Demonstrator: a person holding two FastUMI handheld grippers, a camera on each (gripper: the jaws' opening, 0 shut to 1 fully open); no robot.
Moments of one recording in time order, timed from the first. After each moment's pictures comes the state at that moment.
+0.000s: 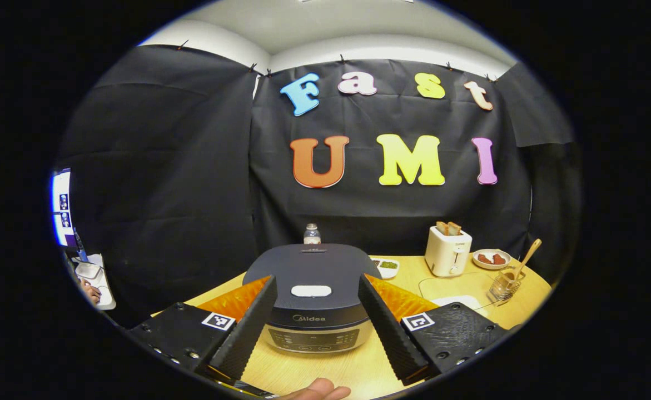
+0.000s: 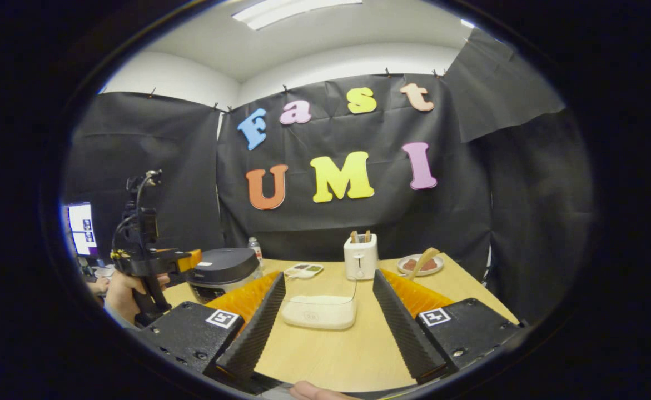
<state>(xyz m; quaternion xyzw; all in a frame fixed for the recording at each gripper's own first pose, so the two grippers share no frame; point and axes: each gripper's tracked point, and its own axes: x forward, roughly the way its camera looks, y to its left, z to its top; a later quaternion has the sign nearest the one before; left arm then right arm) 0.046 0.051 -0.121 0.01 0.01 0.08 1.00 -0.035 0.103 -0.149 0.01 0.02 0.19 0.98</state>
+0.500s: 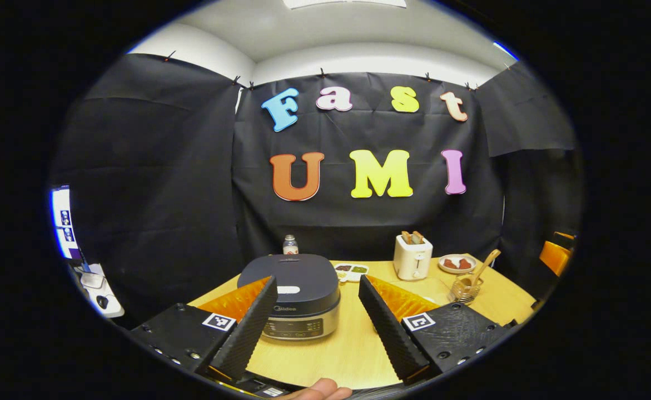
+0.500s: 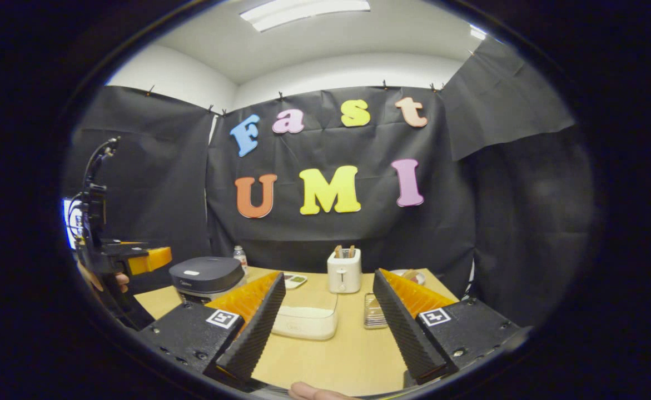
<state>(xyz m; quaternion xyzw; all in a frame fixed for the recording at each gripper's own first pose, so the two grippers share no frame) -0.035 -0.009 -0.074 -0.01 0.00 0.02 1.00 -0.028 0.065 -0.097 -0.02 0.00 0.14 0.99</state>
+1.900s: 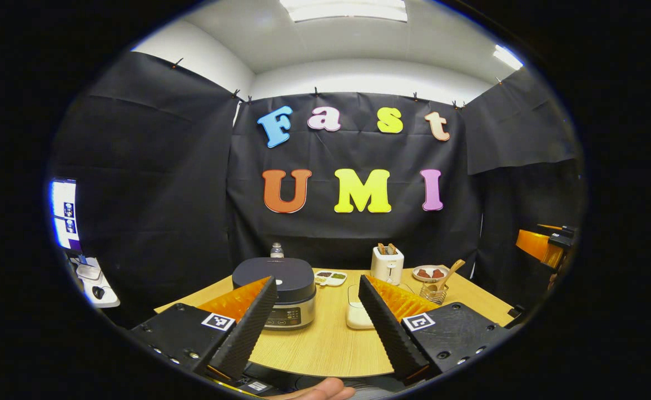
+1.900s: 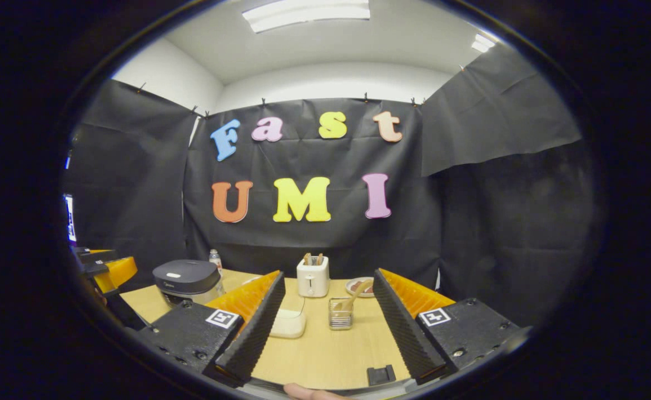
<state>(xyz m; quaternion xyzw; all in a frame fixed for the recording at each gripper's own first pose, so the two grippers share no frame) -0.114 -0.041 -0.066 -0.01 -0.04 0.00 1.00 -0.077 0.032 -0.064 -0.02 -0.01 0.09 1.00</state>
